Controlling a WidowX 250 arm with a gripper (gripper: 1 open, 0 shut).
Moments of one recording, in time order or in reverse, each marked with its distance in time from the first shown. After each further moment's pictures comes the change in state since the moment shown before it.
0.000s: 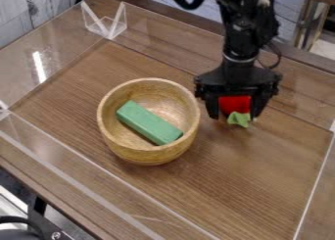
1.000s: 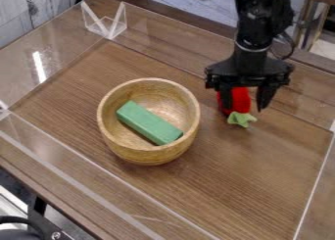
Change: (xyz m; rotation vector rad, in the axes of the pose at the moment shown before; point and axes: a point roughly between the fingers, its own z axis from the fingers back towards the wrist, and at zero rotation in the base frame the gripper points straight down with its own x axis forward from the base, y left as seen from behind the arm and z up) arm 0.013 -0.010 0.001 0.019 -0.006 0.024
